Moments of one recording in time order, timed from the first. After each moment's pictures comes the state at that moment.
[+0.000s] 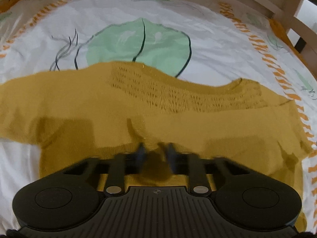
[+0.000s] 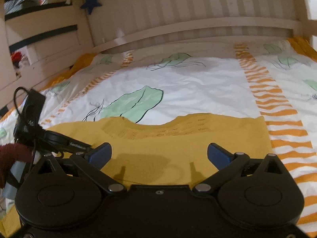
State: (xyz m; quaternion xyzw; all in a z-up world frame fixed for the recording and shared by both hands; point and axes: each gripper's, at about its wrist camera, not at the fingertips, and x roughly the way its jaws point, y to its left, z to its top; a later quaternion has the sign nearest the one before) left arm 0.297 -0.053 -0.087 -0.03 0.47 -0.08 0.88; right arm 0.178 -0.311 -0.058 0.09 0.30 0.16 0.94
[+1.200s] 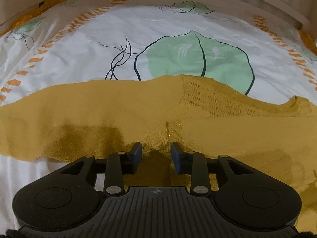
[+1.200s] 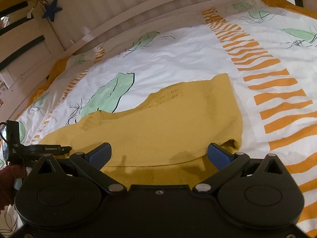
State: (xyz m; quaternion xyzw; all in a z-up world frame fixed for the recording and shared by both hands) left arm 0.308 0.017 -0.099 0.00 0.43 0.02 0.90; right arm 0.195 -0.342 -0.087 0.18 0.37 0.10 0.91
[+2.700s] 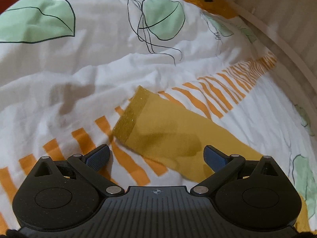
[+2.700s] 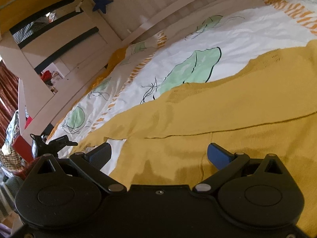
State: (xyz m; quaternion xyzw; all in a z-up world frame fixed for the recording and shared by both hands) left arm 0.224 0.373 -0.085 -0.29 0.35 0.25 0.85; right arm 0.169 -0.234 -0.094 0.25 0.35 0.27 0.87
